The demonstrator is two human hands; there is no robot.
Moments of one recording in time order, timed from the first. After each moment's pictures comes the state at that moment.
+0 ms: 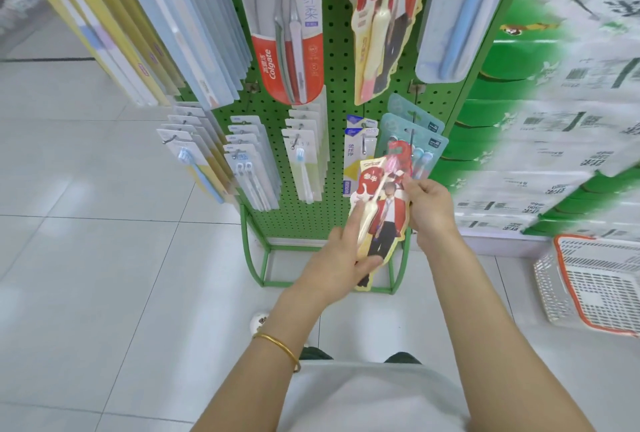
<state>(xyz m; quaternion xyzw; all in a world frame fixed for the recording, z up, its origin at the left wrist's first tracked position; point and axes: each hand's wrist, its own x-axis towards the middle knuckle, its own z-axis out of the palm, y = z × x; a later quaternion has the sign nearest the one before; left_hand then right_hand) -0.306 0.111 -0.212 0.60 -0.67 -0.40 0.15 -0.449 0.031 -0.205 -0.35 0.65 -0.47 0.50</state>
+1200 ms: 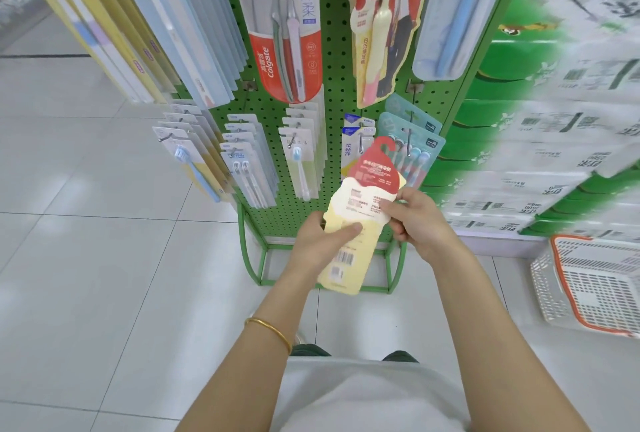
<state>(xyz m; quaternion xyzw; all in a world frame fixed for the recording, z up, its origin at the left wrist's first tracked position) -0.297 0.092 -0.205 0.68 -0.35 -0.54 0.36 -0.457 0.048 -0.199 -0.44 0.57 -0.35 0.60</state>
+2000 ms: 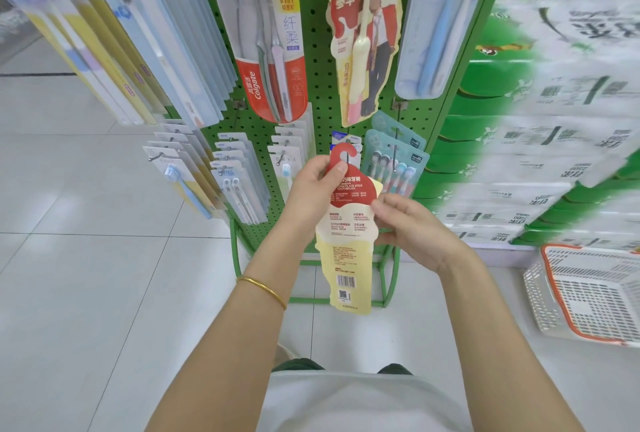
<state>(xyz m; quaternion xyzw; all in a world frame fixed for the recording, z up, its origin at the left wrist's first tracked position) -0.307 0.039 -0.144 0.57 -0.44 -0.52 0.46 -0.473 0.045 -0.180 -0.51 0.43 -0.31 0.68</state>
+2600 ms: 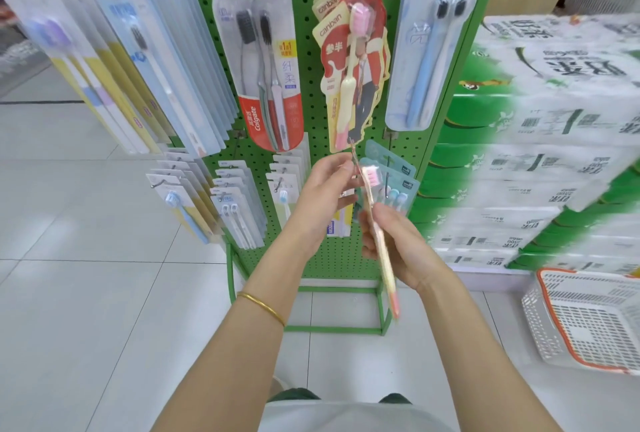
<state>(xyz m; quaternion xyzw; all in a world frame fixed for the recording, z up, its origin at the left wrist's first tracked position) -0.321 0.038 -0.109 0.49 -0.46 -0.55 0.50 -0.458 0.048 -0.164 -0.40 0.39 -0.41 0.72</state>
